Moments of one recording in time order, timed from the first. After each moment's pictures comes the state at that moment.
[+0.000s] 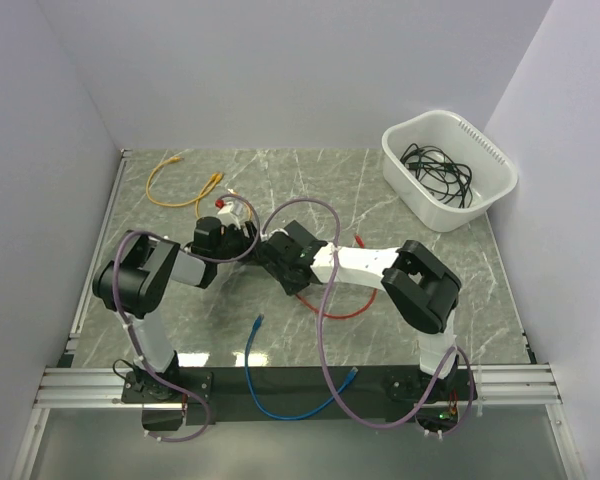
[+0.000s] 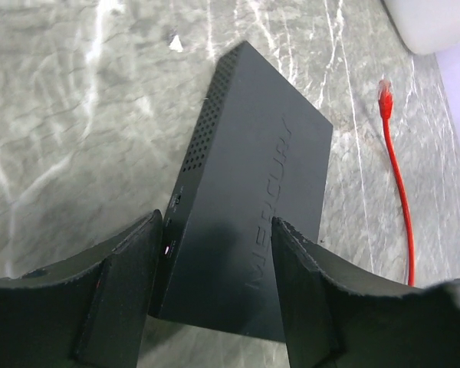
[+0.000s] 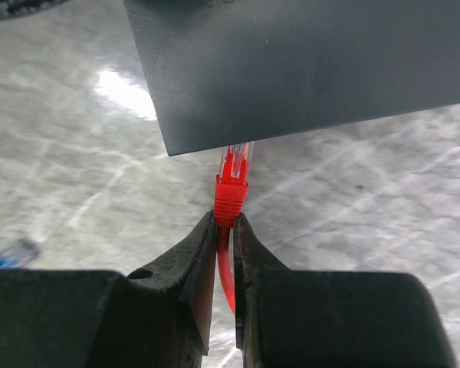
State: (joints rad) left arm -0.30 1.82 0.60 0.80 0.50 -0.56; right arm 0.96 1.92 1.26 -0.47 0.19 0.35
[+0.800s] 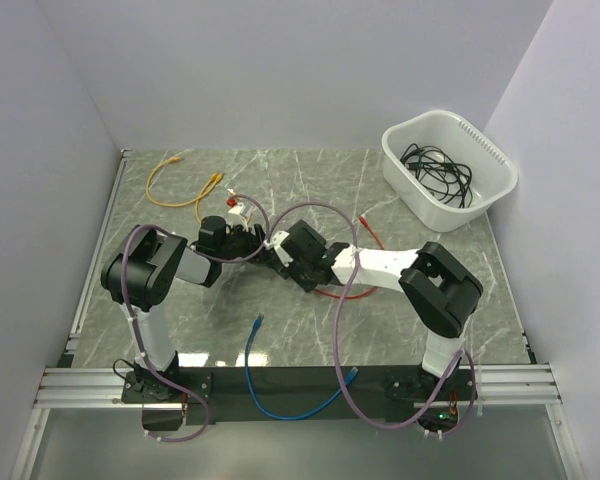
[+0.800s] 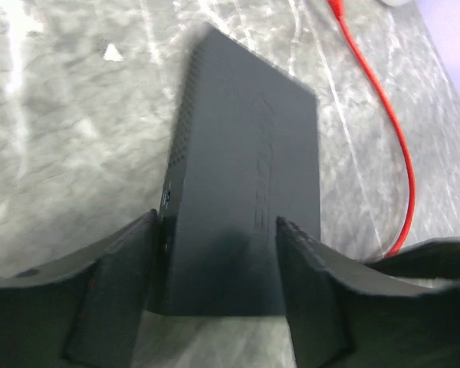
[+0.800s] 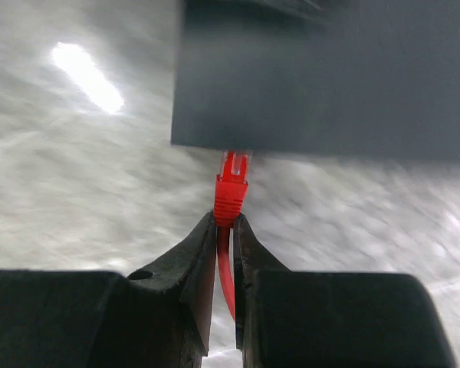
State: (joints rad) left arm -0.33 1.89 0.64 0.88 0.61 -0.43; right arm 0.88 1.81 1.08 -0.29 0.08 -0.07
